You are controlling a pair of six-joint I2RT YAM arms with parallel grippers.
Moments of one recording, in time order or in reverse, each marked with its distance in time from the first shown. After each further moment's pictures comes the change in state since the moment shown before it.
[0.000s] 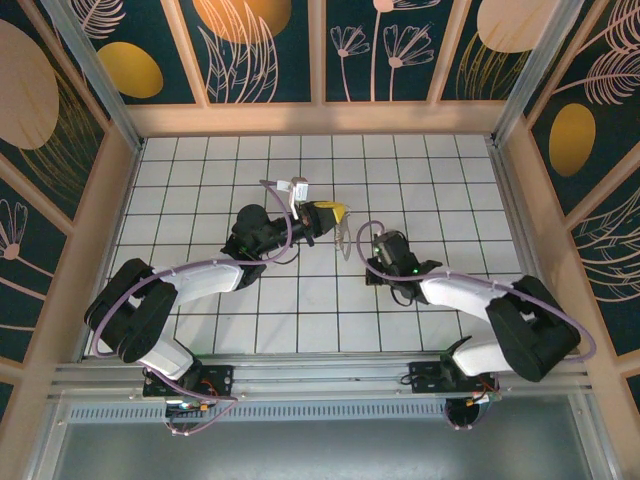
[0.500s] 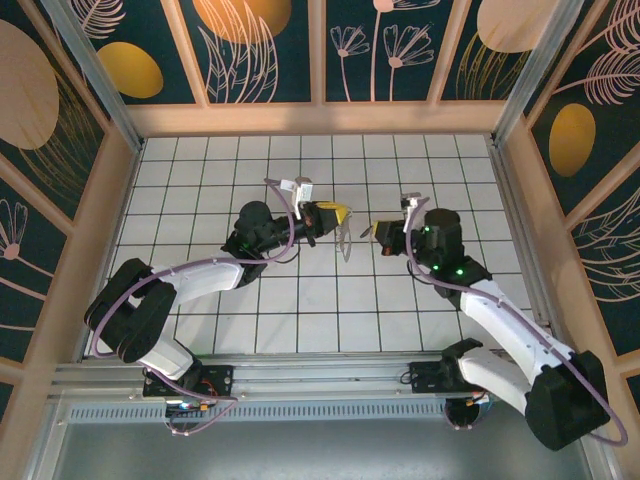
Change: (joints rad) left arm 0.000 0.000 0.029 -0.081 0.021 0.078; right arm -0.232 -0.373 0.043 0.113 -0.446 -0.065
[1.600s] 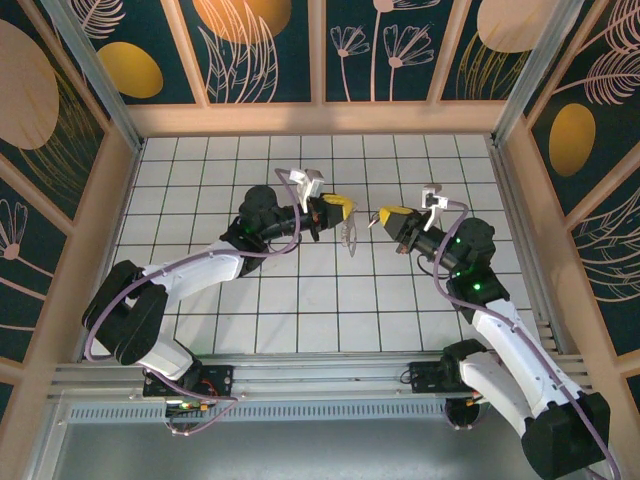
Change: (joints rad) left arm 0.000 -0.016 0.136 -0.212 0.053 0.219; right arm -0.089 -0.166 -0.045 0.245 -0.216 0.101
